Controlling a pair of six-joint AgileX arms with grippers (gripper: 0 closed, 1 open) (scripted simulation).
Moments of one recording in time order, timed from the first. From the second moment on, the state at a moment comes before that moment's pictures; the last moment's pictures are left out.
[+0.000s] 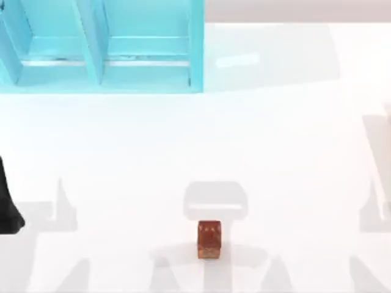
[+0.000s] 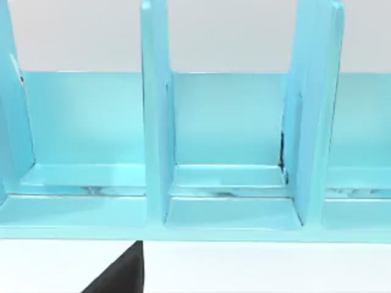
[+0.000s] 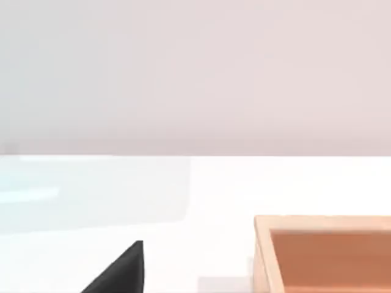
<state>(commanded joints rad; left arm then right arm) 0.00 0.00 0.00 0.00 0.00 0.00 0.00 0.00 0.00 0.00 0.00 0.00</state>
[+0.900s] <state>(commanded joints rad) 0.00 0.00 0.00 0.00 0.00 0.00 0.57 0.90 0.79 -0.57 0.02 0.52</state>
